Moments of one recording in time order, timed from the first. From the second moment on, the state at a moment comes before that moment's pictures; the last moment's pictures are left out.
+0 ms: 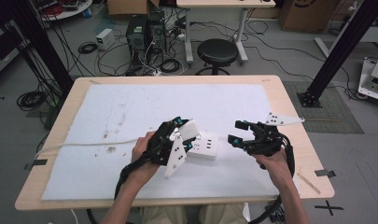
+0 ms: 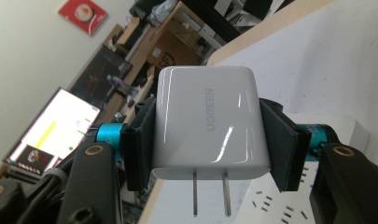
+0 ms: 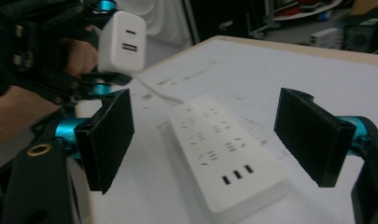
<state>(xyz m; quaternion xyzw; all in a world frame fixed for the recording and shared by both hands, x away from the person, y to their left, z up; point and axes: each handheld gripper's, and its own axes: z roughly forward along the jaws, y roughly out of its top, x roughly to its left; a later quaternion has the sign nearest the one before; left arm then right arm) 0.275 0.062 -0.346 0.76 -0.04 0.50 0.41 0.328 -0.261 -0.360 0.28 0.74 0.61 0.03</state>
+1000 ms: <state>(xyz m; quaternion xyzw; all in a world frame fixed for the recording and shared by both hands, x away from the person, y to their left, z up) 0.272 0.034 -0.355 0.72 -0.06 0.52 0.45 0.339 -0.221 -0.353 0.26 0.69 0.66 -0.10</state>
